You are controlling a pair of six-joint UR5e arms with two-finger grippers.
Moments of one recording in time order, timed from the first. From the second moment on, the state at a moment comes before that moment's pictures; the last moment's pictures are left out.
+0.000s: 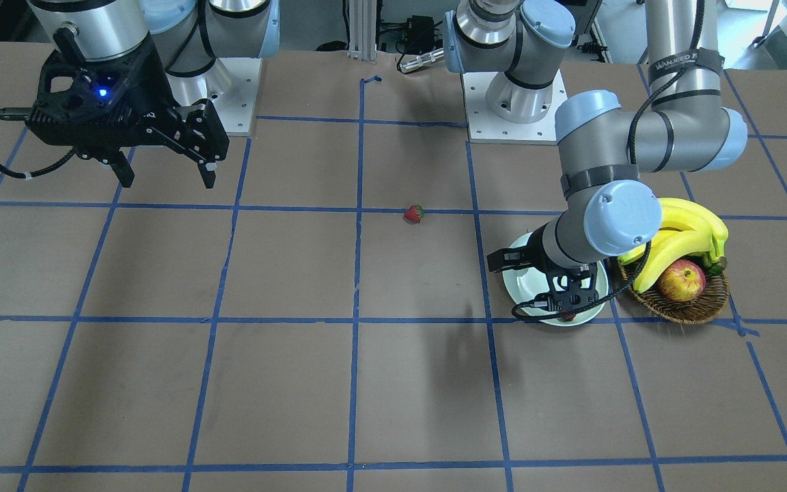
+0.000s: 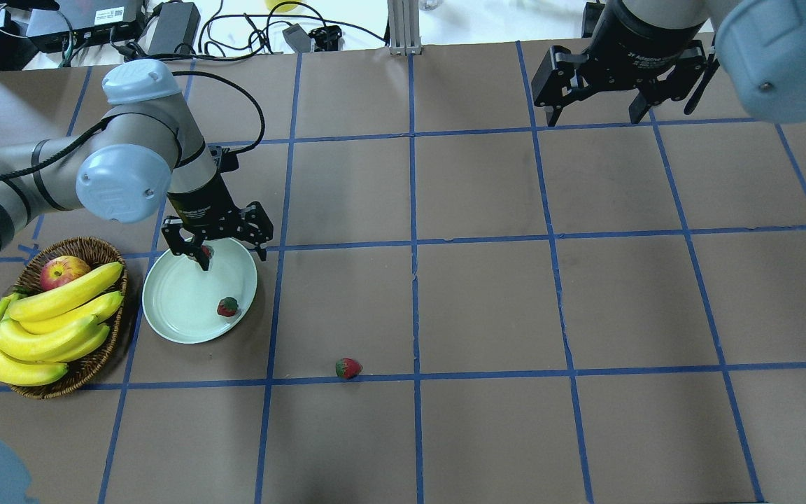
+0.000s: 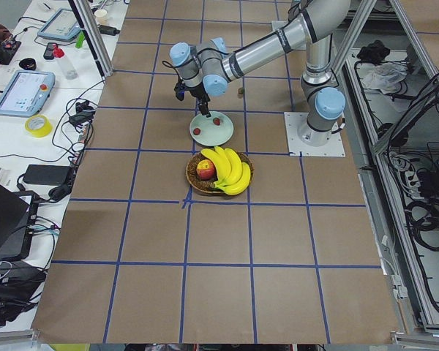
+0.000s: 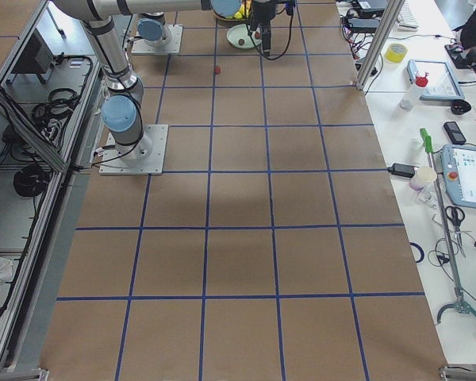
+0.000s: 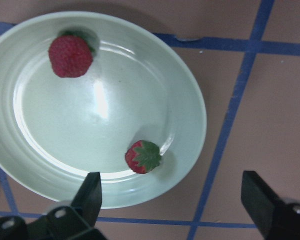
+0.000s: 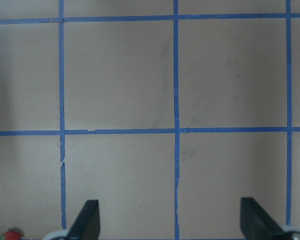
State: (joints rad) left arm -1.53 -1.86 -1.81 -1.35 1.52 -0.16; right arm 1.63 -1.56 1.52 -1.67 -1.56 0.06
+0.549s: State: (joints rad) left arm -1.77 -1.85 -1.92 -1.25 1.40 -0.52; right arm 1.62 -1.56 1.52 -1.67 -1.56 0.06
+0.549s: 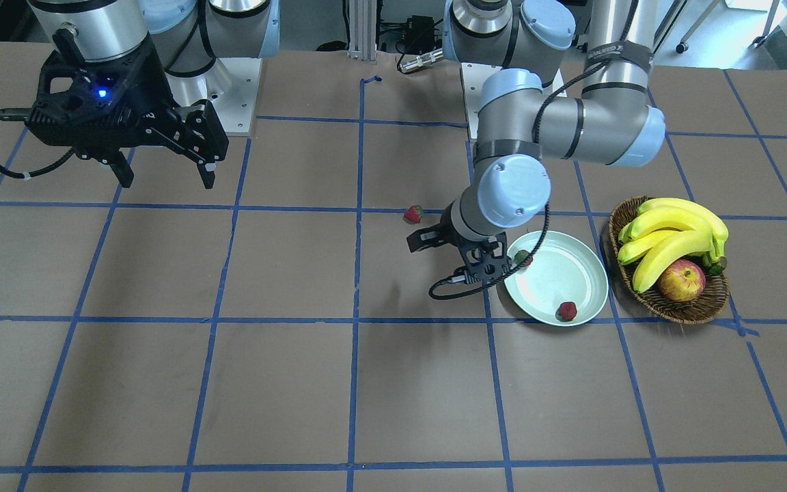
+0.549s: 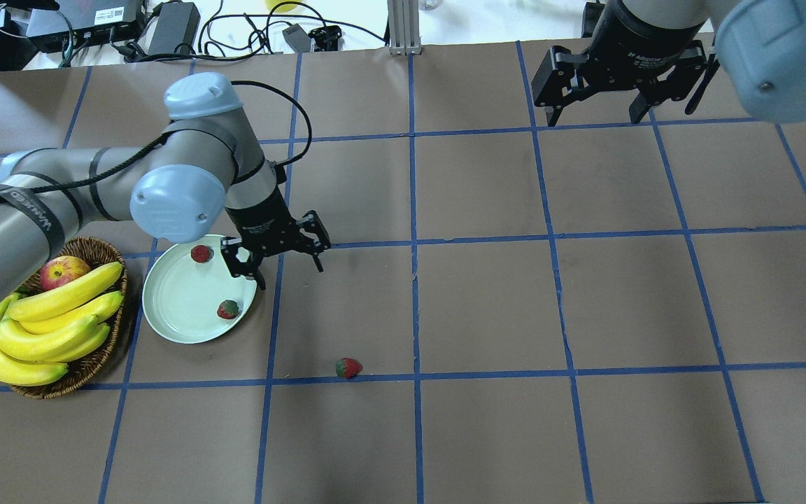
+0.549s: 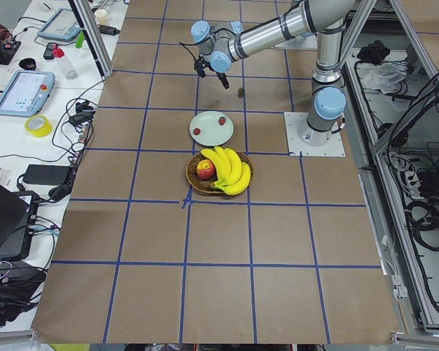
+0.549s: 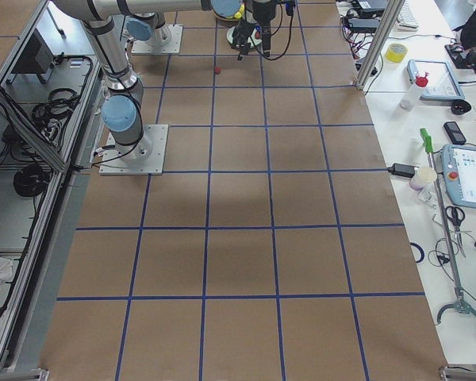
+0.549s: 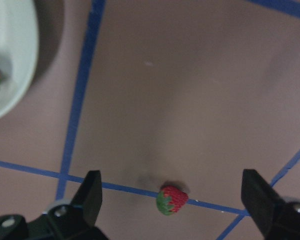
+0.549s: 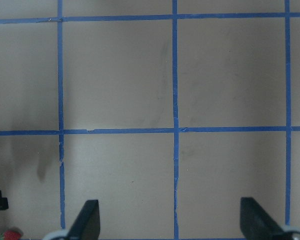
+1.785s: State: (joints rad) left arm -1.85 -1.86 -2.07 -1.14 1.45 -0.47; right arm 1.63 -1.56 1.53 -1.68 -1.56 0.06
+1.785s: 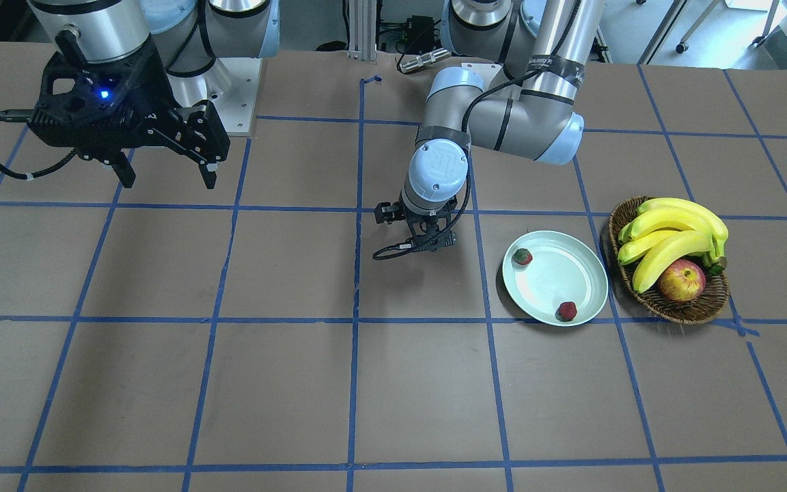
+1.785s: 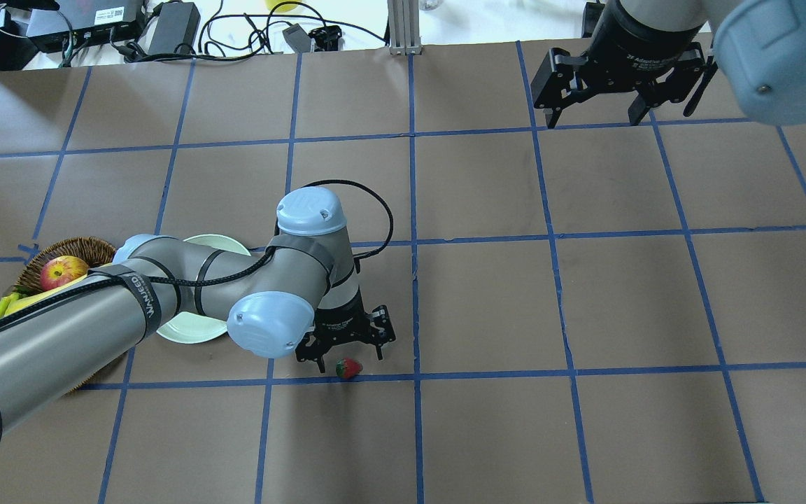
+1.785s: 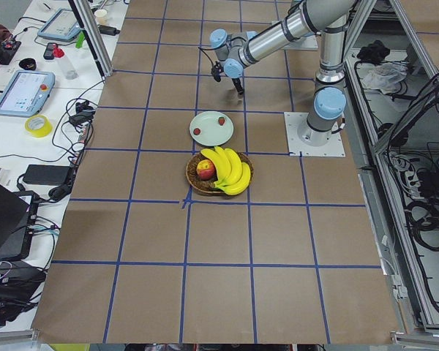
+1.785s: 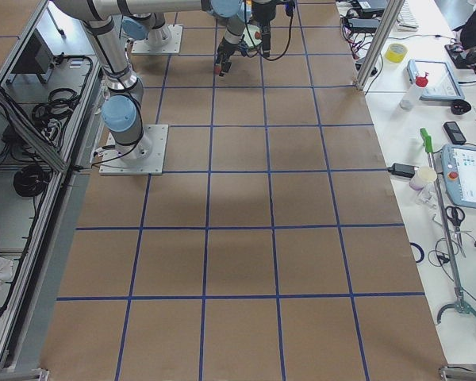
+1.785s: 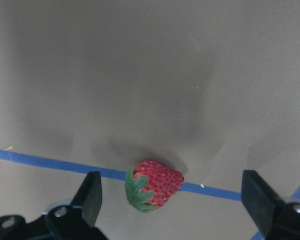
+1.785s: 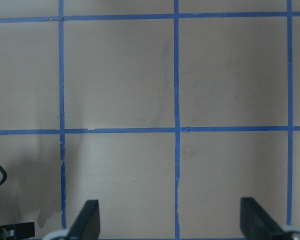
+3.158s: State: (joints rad) left arm -1.81 -1.86 -1.95 -1.18 1.45 -0.38; right arm 1.62 -1.56 1.53 -1.68 -1.56 0.06
